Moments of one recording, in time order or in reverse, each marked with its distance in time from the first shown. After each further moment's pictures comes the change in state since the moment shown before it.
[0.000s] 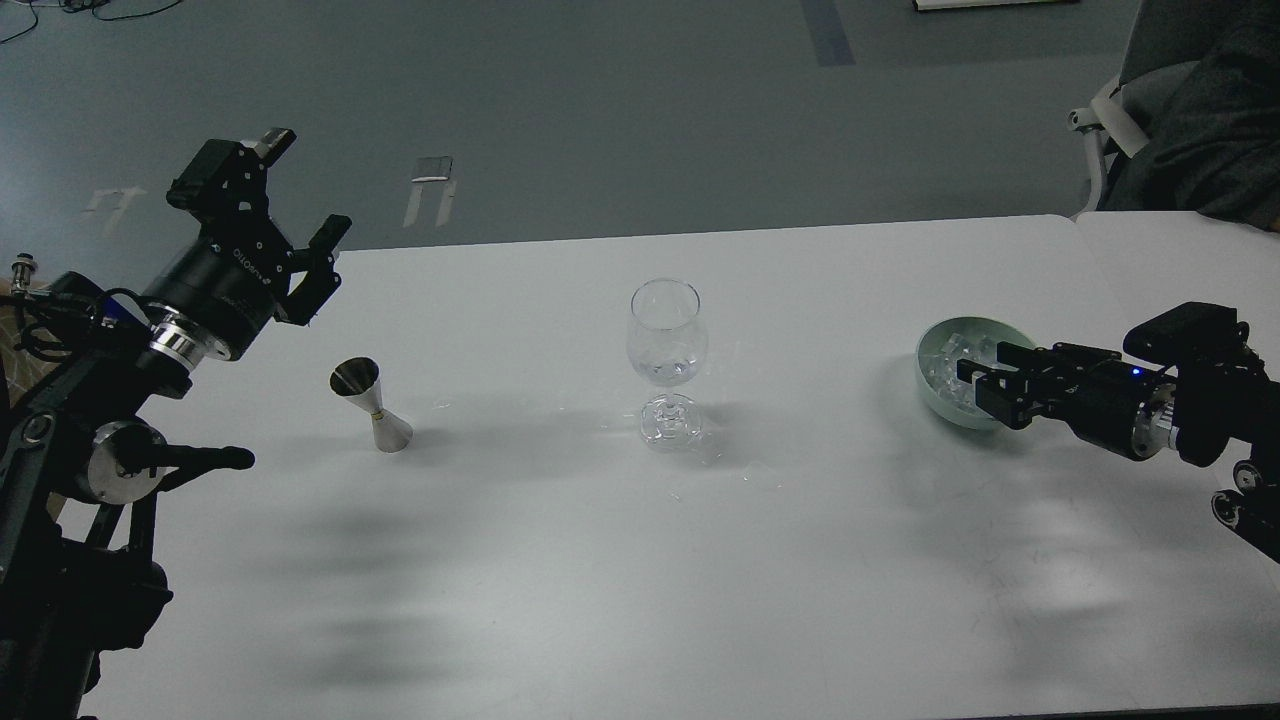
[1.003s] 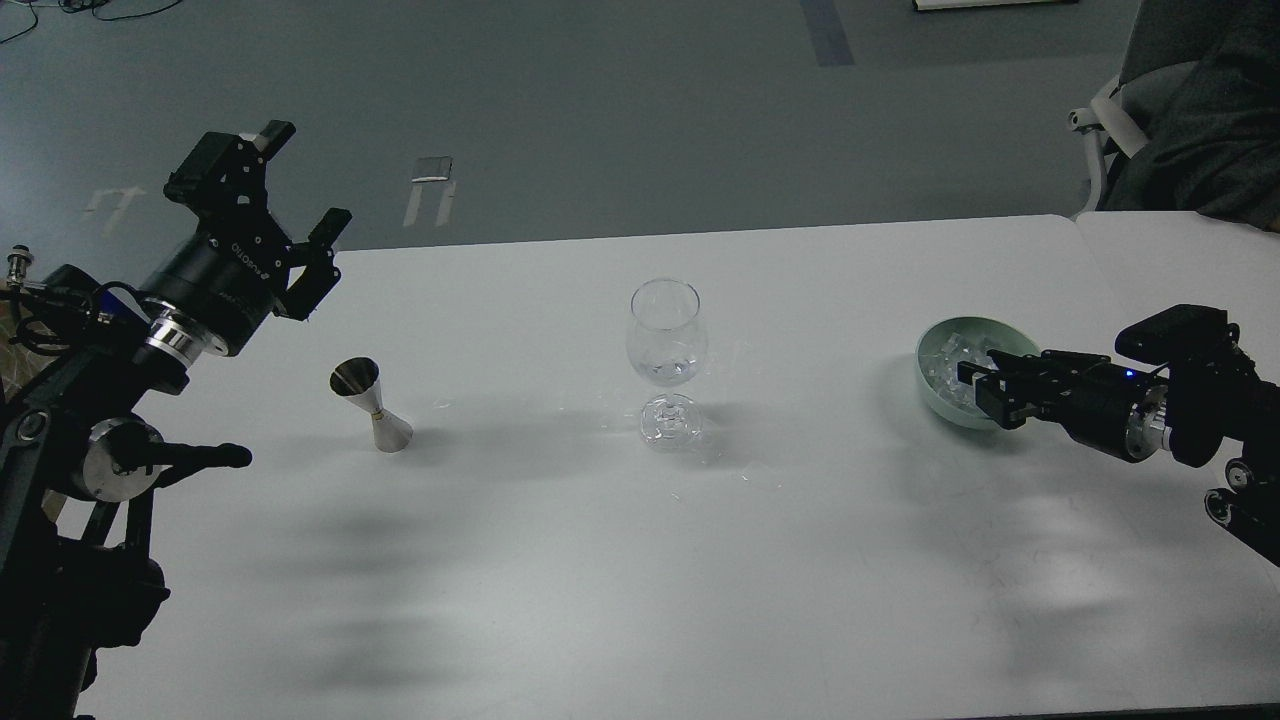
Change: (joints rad) left arm -0.001 0.005 0.000 -0.018 0.000 -0.006 0.000; right arm 0.008 0.018 -0.003 -0.026 0.000 0.026 0.000
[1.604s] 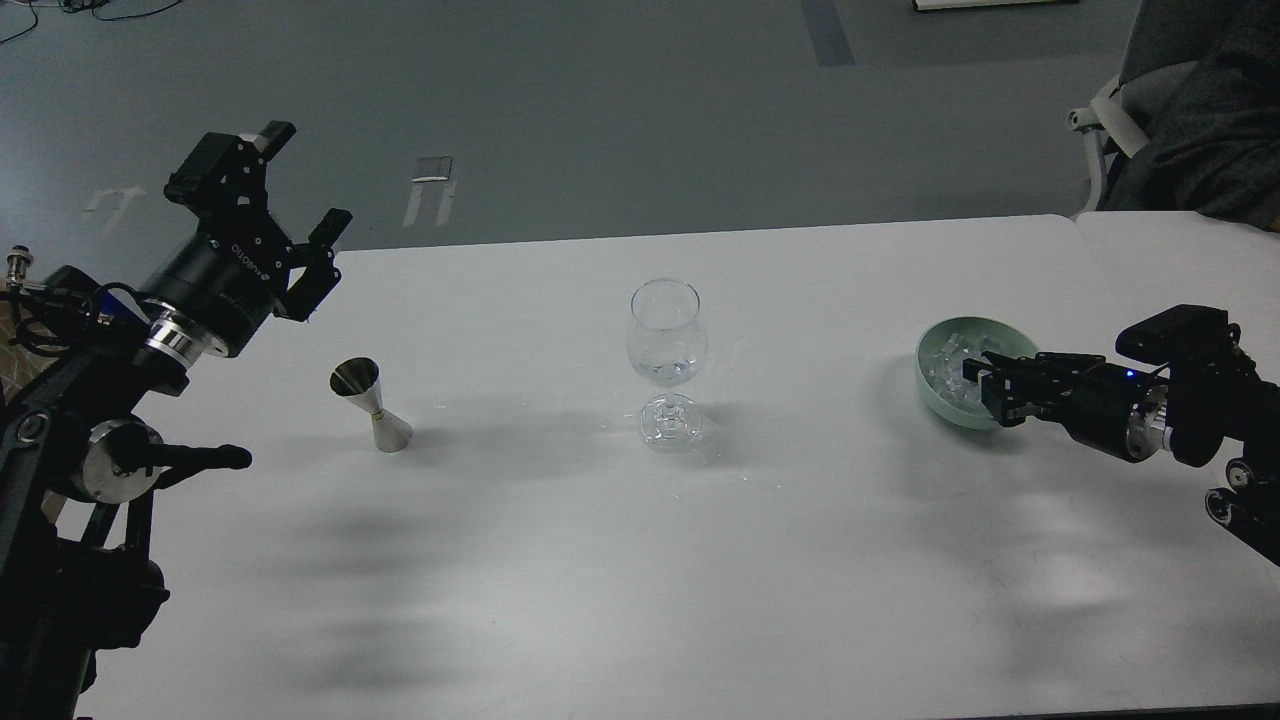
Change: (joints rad) left arm 0.004 0.000 0.000 -0.004 0.000 0.000 0.000; right arm 0.003 0.000 0.002 0.002 0.002 -0.003 0.001
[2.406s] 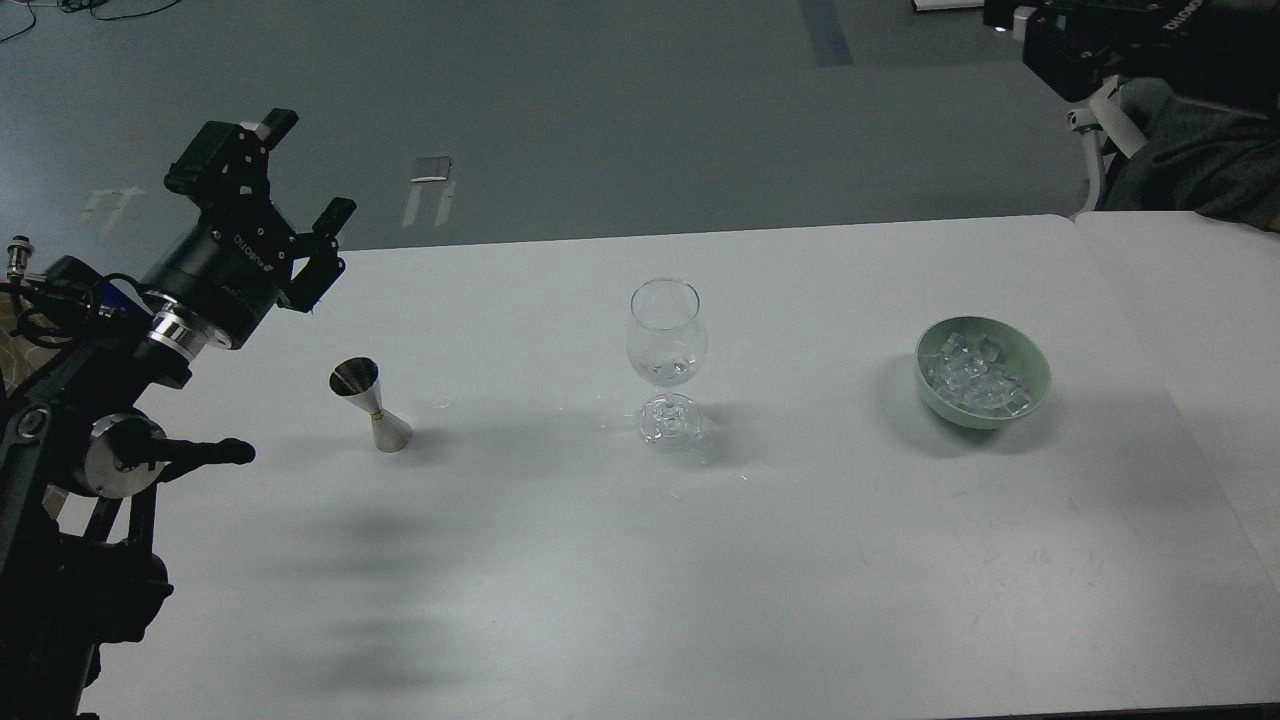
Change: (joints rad) left arm -0.010 -0.005 0.002 -0.023 0.000 0.002 0.000; right arm 0.684 -0.299 -0.081 0.462 0.071 0.213 0.007
